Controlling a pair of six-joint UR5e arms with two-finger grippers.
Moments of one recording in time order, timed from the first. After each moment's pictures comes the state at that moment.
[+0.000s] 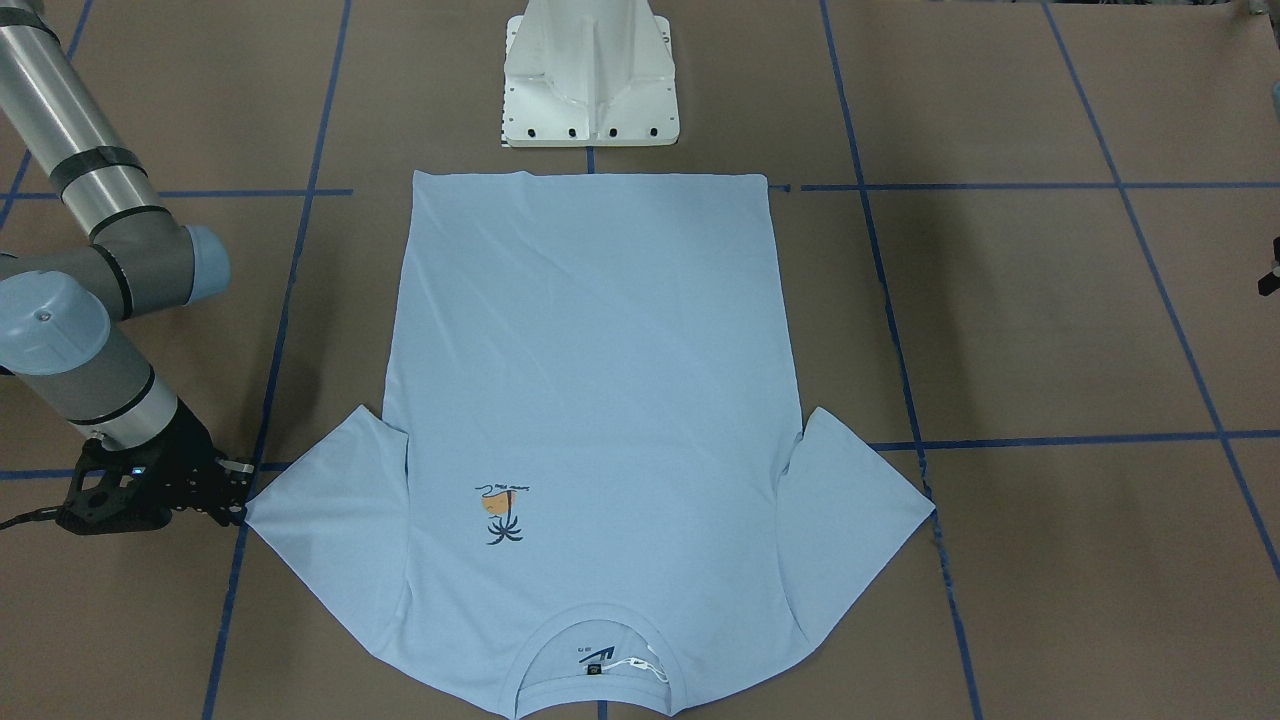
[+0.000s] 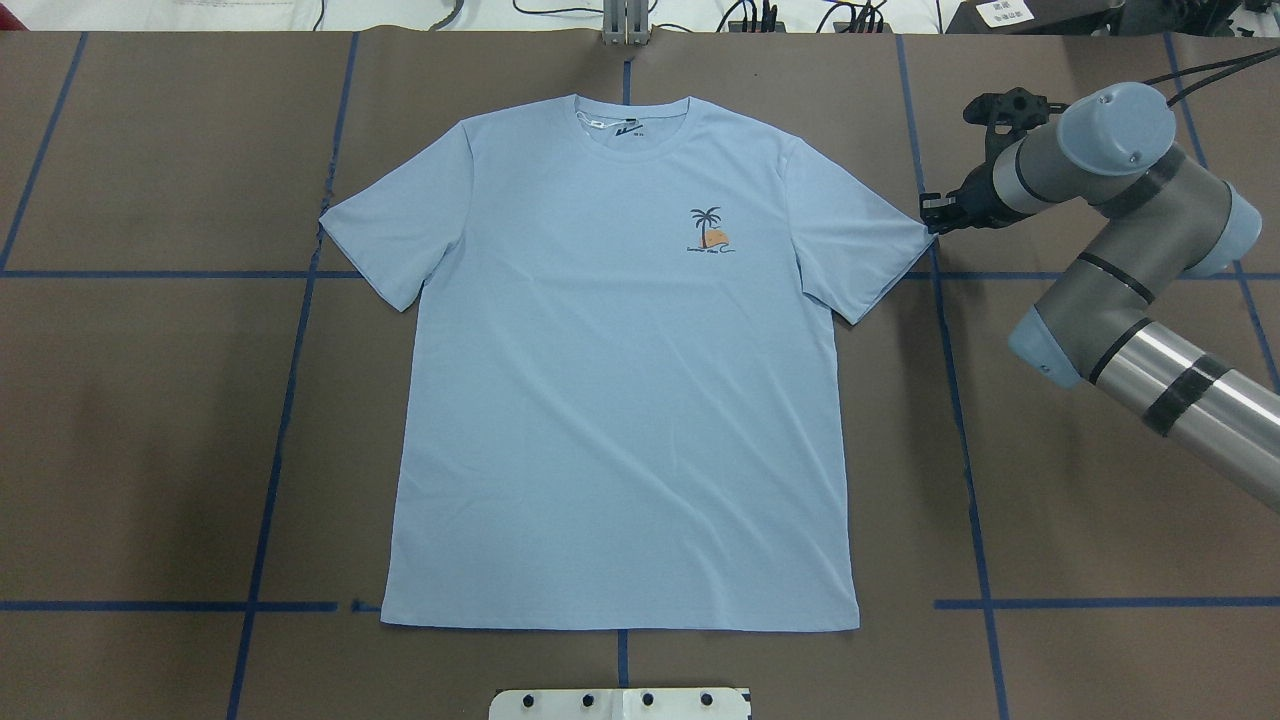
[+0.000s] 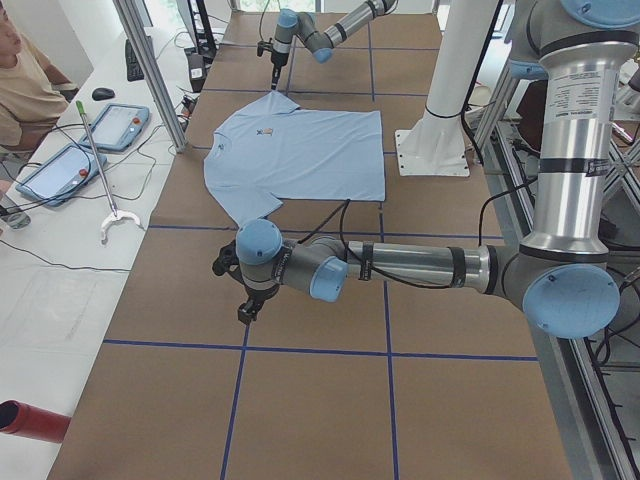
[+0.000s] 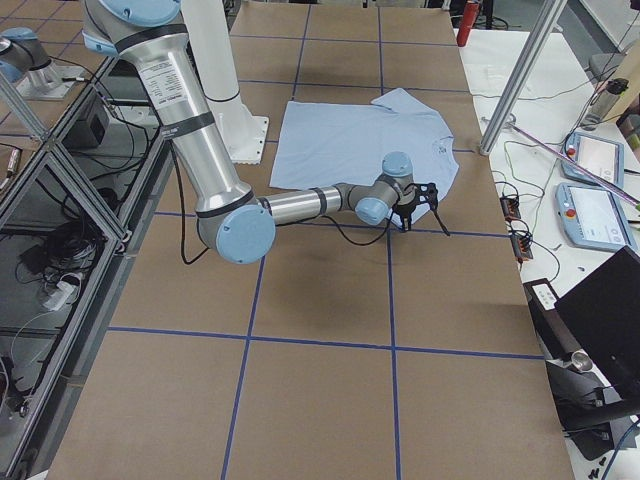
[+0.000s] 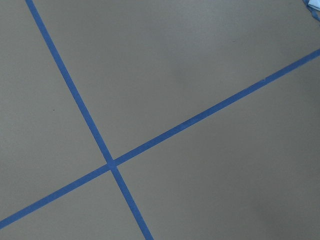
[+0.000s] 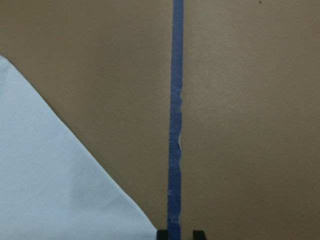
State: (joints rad) left arm -1.47 -1.58 -1.59 -1.87 -2.43 0.19; right arm 0.92 -1.14 1.27 -0.89 1.98 0.95
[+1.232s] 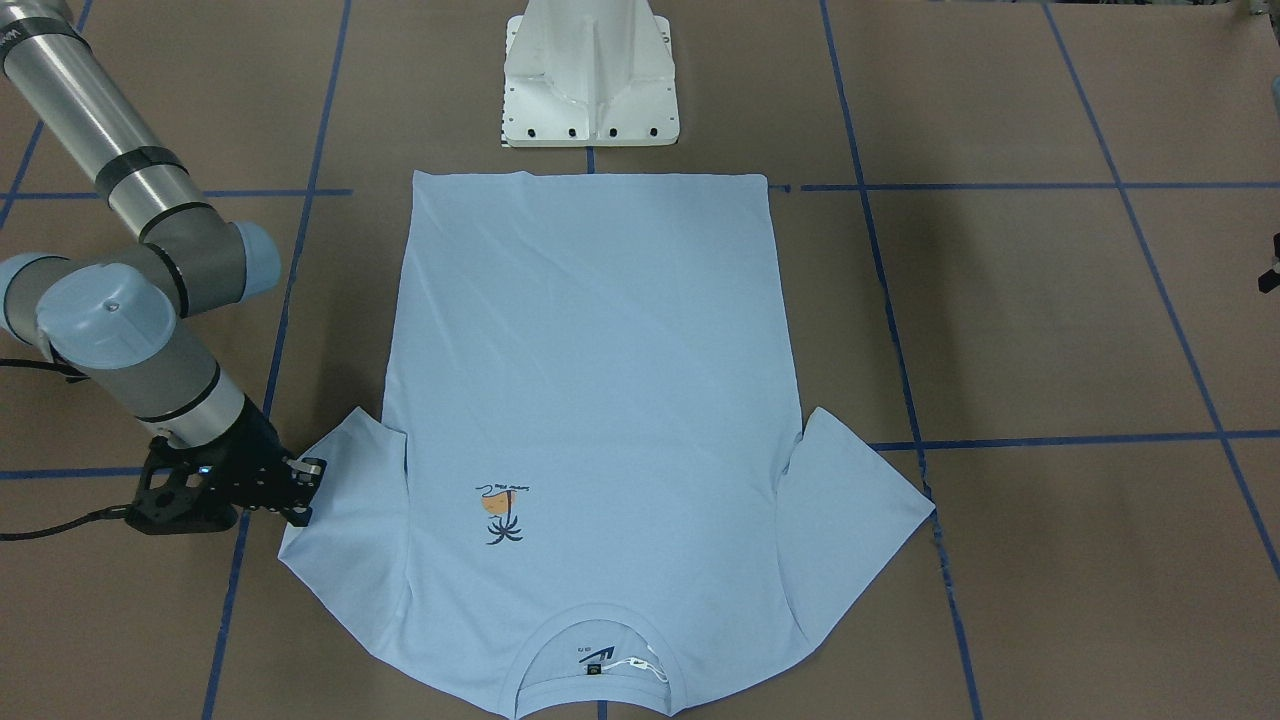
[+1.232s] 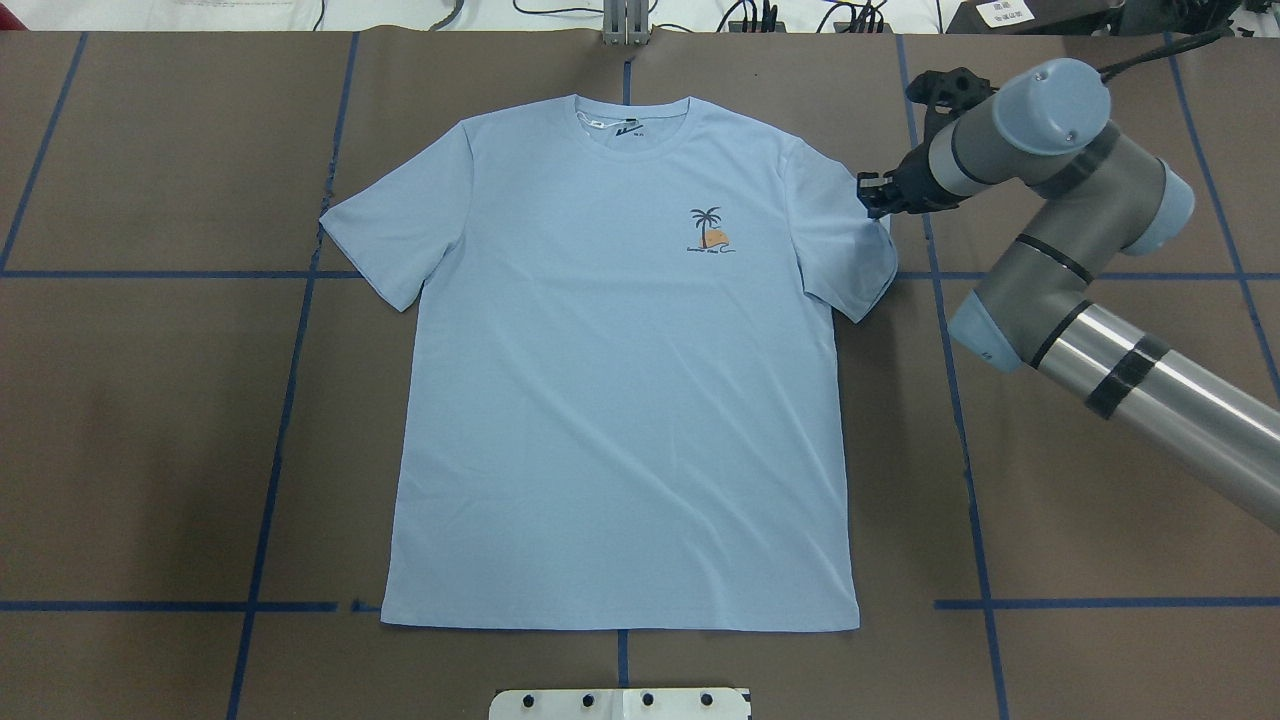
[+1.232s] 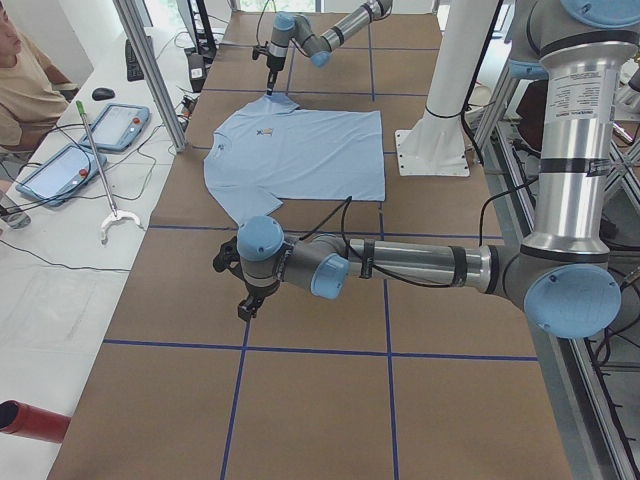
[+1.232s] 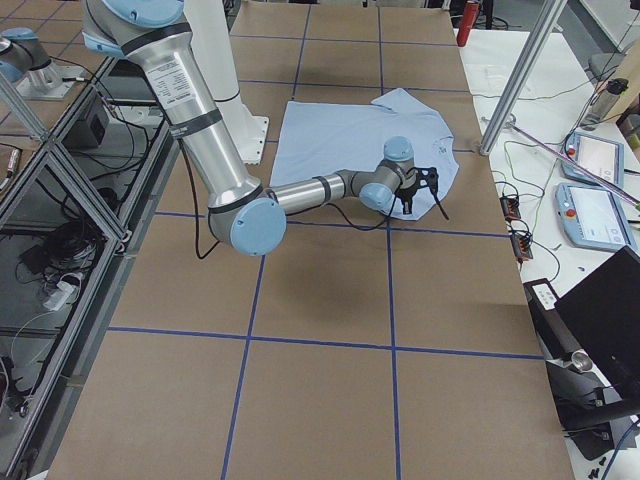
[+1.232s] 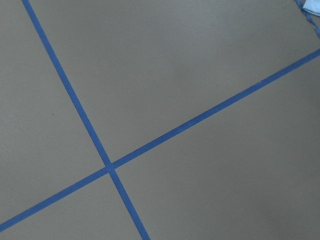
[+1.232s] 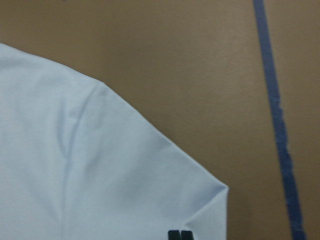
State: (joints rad) left arm -1.47 -1.57 -1.62 -1.87 -2.43 0.19; right arm 0.87 -1.00 1.27 -0.94 1.98 1.13
